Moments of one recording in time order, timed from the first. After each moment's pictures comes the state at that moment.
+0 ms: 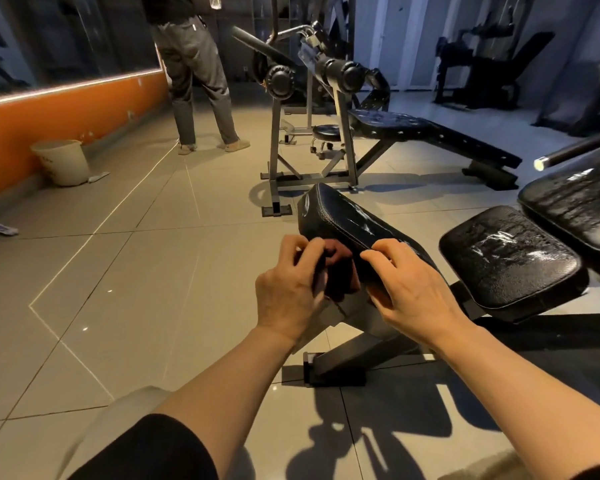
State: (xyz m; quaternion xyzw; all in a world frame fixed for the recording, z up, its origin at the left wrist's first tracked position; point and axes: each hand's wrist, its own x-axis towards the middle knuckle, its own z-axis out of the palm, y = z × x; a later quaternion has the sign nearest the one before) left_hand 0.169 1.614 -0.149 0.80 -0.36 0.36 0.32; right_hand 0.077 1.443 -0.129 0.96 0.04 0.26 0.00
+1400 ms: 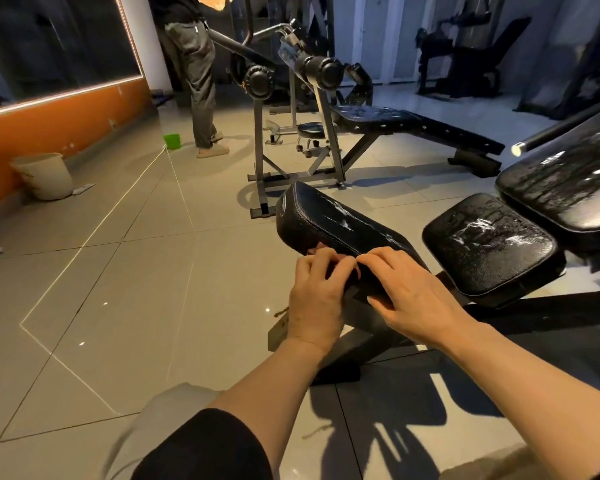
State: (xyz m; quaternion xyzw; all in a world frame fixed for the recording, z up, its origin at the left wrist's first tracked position) left_hand 0.146 1.559 -0.182 0.80 -0.40 0.32 0.32; right_hand 0.056 1.424 -0.133 0.98 0.00 0.17 -0.05
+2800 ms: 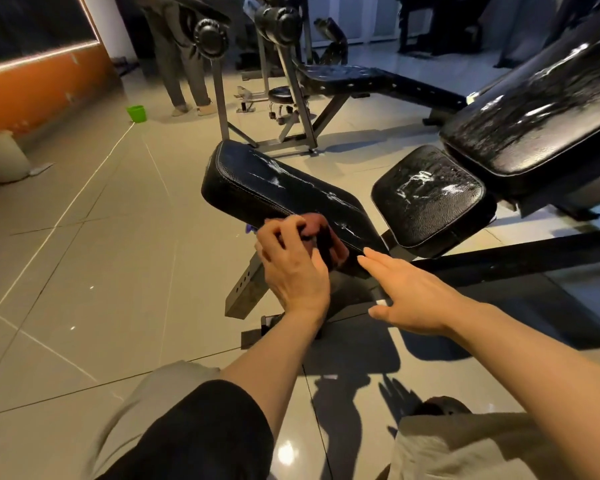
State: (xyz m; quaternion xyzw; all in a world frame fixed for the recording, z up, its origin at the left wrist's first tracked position) left_hand 0.088 1.484 -0.196 0.82 -0.19 0.31 0.44; right_hand -0.023 1.366 -0.153 0.99 -0.08 -0.08 -0.11
